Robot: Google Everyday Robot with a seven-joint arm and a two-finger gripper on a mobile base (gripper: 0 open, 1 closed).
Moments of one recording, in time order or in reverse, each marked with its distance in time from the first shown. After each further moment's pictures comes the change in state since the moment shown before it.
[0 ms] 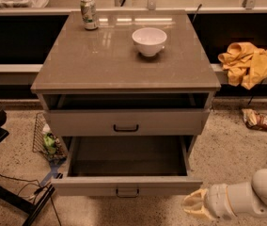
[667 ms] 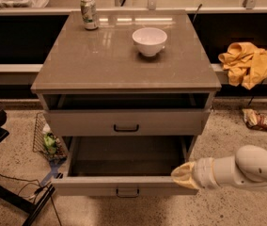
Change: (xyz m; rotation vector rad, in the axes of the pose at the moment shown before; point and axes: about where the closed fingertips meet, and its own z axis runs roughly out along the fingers) arm -0.041 -0.083 0.014 0.104 -0.036 -0.129
